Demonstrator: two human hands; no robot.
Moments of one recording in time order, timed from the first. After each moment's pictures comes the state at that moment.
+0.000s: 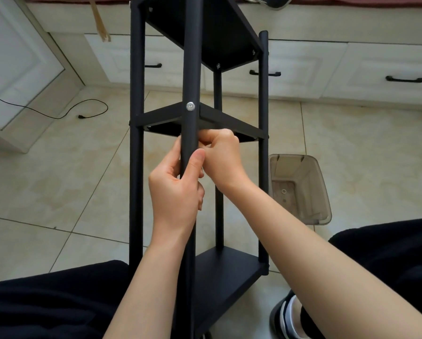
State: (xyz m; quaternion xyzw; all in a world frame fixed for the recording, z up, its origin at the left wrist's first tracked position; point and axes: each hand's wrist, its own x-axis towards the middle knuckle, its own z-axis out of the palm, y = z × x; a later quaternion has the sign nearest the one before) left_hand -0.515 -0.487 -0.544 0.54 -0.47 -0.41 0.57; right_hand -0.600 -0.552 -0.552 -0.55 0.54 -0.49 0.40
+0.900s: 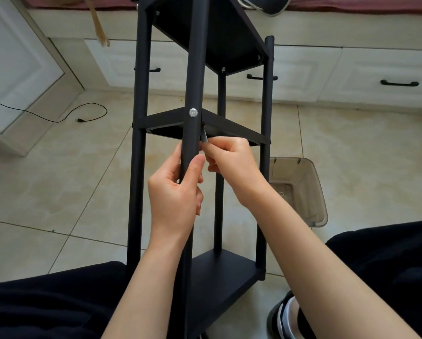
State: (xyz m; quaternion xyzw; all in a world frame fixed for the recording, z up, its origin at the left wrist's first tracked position) left_hand -0.517 -0.482 -0.544 0.52 -0.50 -0.40 0.57; right_hand -0.630 -0.534 -0.539 -0.51 0.52 -0.46 0.50
